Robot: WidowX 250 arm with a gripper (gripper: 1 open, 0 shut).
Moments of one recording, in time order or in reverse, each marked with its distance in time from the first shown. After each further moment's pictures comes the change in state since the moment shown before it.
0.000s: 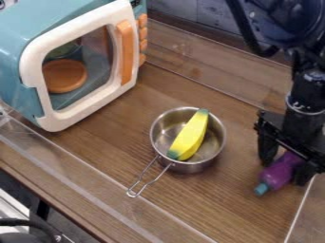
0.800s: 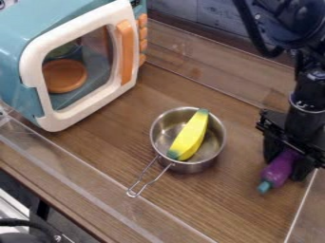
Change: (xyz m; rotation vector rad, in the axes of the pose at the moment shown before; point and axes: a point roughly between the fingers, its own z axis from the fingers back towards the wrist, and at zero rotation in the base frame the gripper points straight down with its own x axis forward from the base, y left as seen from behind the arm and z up) arm 0.006 -0.002 -0.004 -0.008 0.018 0.018
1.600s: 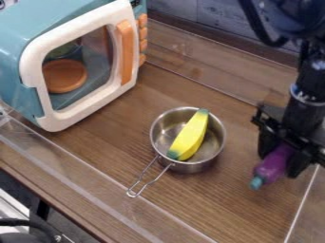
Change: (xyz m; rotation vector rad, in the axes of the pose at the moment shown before) arm -0.013 0.004 0.027 0.053 0.051 -0.008
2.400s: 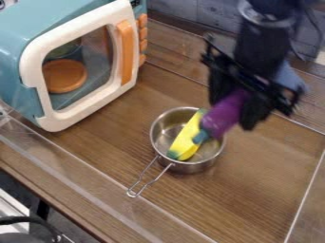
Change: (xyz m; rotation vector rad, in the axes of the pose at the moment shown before) arm -0.069 0.048 0.096 0.062 -0.079 0.059
